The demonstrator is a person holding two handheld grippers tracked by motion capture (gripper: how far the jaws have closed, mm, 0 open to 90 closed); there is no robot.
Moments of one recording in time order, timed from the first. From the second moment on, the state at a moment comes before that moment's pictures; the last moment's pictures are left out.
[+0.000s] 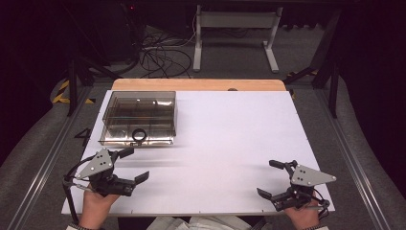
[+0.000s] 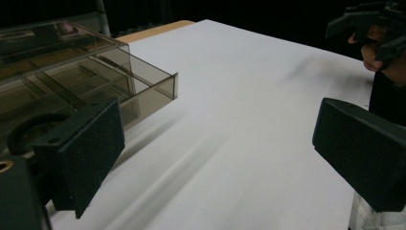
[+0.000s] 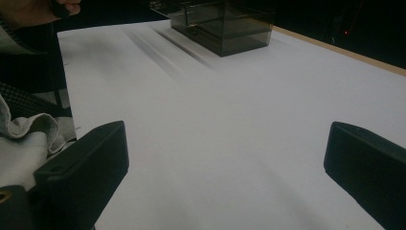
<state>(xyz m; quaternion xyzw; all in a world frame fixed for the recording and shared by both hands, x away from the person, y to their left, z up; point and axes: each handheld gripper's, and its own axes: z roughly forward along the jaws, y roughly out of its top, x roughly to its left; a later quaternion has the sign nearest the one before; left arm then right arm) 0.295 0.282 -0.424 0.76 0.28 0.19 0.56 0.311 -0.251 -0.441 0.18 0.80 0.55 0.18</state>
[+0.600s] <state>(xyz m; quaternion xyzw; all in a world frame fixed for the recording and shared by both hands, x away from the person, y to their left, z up) 0.290 0.274 -0.454 0.76 0.28 0.20 0.55 0.312 -0.250 -0.442 0.18 0.80 0.55 0.17</state>
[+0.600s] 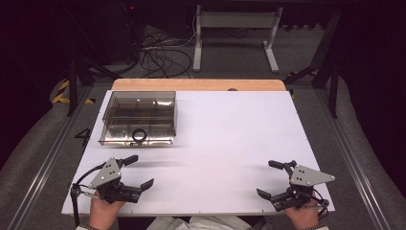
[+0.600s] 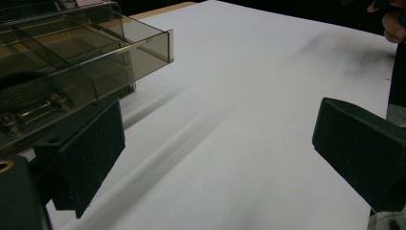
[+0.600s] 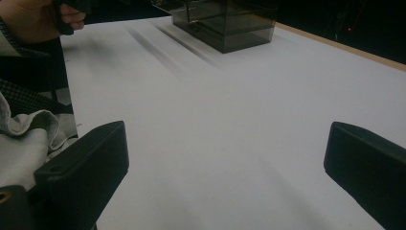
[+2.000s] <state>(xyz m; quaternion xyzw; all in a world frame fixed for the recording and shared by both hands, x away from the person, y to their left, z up) 0.289 0.278 -0.464 0.76 0.29 0.20 0.55 0.313 -0.250 -0.443 0.18 0.80 0.54 0.17</state>
